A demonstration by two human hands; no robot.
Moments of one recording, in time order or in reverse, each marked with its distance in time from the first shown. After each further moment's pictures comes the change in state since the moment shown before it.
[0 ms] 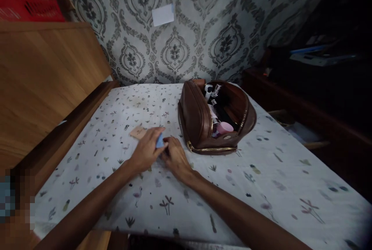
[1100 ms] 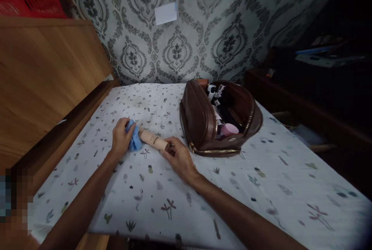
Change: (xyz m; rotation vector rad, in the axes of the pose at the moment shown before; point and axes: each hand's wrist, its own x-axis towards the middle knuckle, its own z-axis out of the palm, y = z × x) left_hand -0.002 -0.083 -0.027 0.204 0.306 -0.375; right_hand 0.001 -0.007 -0.010 0.437 0.028 0.172
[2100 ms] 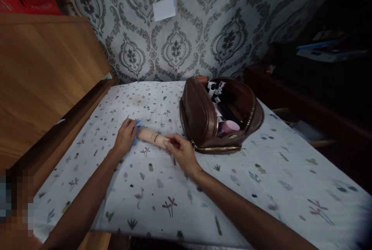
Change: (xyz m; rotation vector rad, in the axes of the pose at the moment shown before) left_hand 0.000 -0.013 0.013 -0.057 -0.160 0.192; right_hand 0.007 0.005 -0.003 0.235 0.035 0.078
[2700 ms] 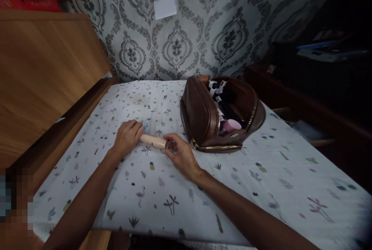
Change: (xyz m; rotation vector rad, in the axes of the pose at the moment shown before) left_hand -0.002 0.017 -0.014 0.211 -0.073 0.164; right_hand -0.008 -0.007 0.000 -0.257 -0.055 -0.218
